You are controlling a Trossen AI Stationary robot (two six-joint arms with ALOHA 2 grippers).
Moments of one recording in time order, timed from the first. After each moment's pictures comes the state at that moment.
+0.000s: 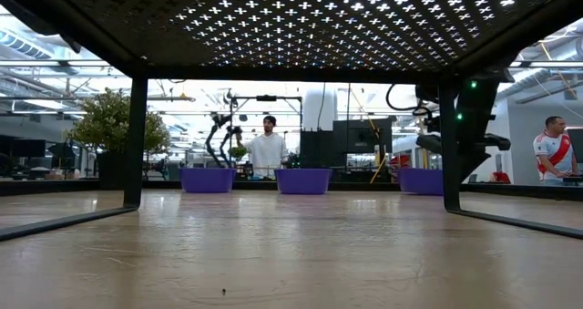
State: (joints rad) left arm 0.53 0.85 0.43 0.35 0.21 0.00; right arm -0.85 1.32 0.58 -0.39 0.21 0.36
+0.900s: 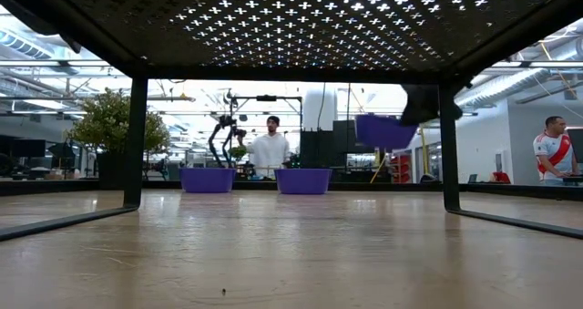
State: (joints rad) left arm 0.53 0.85 0.43 0.34 0.21 -0.01; right arm -0.68 1.09 0.57 -0.08 0.10 0.25
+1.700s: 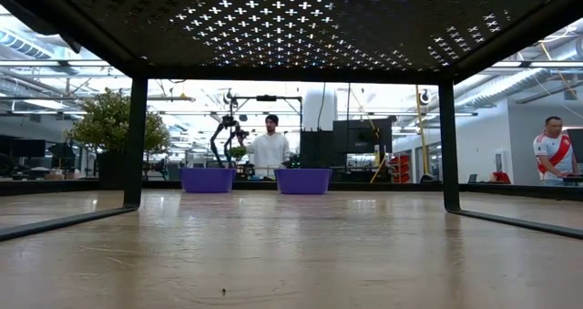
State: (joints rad) left arm 0.53 0.85 0.43 0.34 0.21 -0.01; right arm -0.18 0.94 0.62 0.08 -0.11 0.30
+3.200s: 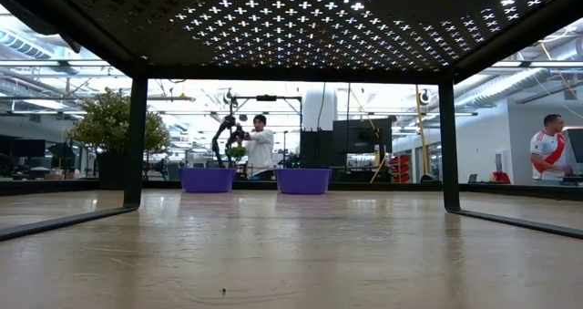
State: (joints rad) left arm 0.53 0.85 0.43 0.34 0.21 -0.01; right arm 0.29 1.42 1.23 -0.65 -0.06 0.29
